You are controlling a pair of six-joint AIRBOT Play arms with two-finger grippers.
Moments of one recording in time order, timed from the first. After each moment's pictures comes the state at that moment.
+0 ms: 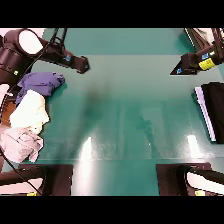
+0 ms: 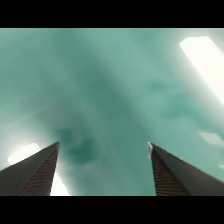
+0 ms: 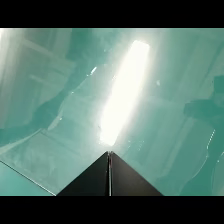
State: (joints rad) left arm -0.31 -1.42 1.64 1.41 -1.09 -1.44; right arm 0.01 -1.30 1.72 -1.07 1.65 1.51
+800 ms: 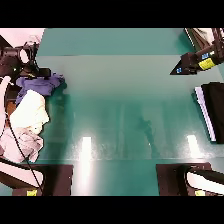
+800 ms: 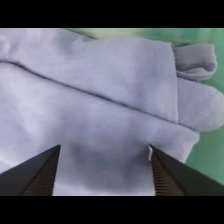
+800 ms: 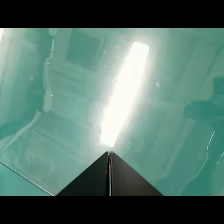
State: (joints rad) left arm 0.07 -1.71 1.63 1.72 -1.05 -1.65; right arm 0.01 -1.30 1.72 -1.07 1.64 1.51
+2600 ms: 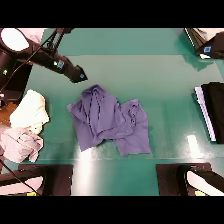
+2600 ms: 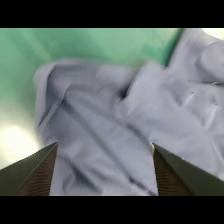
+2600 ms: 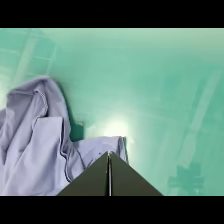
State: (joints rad) left arm -0.20 -1.38 1.59 1.11 -1.30 -1.14; right arm -0.12 -1.10 1.71 -1.07 1.49 1.51
